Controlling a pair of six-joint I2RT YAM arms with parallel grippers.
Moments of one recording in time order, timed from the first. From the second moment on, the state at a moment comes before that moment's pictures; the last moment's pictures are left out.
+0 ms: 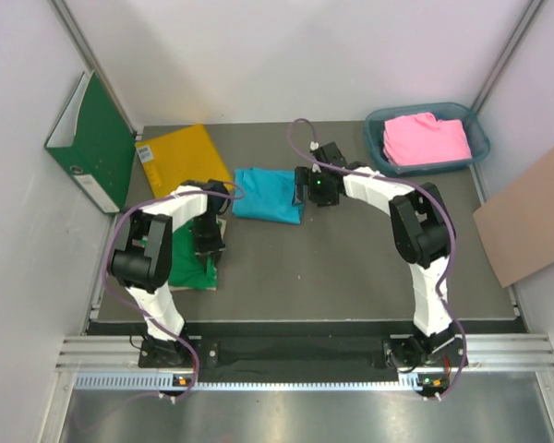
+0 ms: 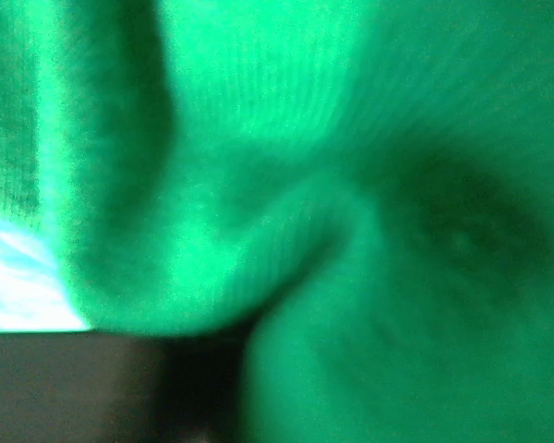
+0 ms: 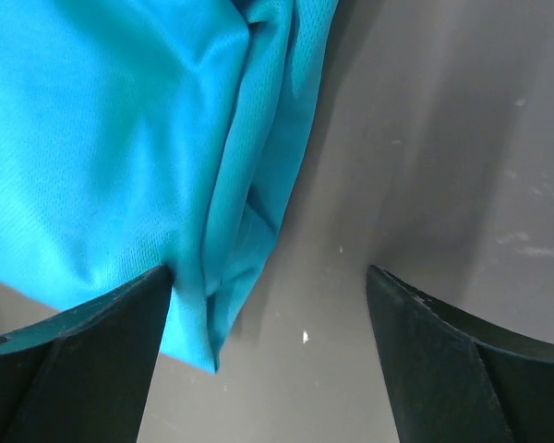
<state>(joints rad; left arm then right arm) -0.26 1.82 1.17 -1.08 -0.08 -0.54 0.50 2.10 1.56 -0.40 -0.15 0.44</state>
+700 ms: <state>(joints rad) -0.27 1.67 1.31 -1.18 -0.08 -0.56 0.52 2.19 1.60 -0.32 -0.24 0.48</state>
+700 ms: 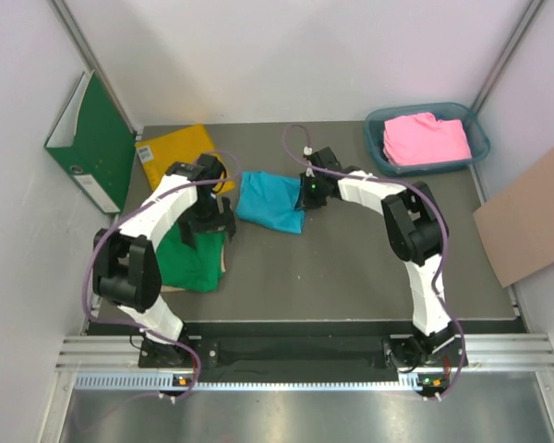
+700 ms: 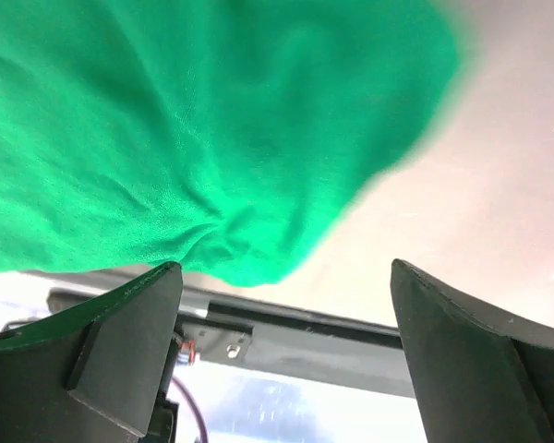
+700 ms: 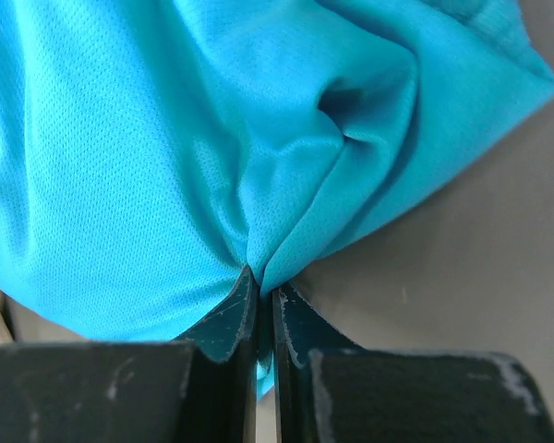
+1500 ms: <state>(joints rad) -0.29 1.98 1.40 -0.71 0.40 -0.59 0.44 1.98 1.36 -0.48 -0.19 0.32</state>
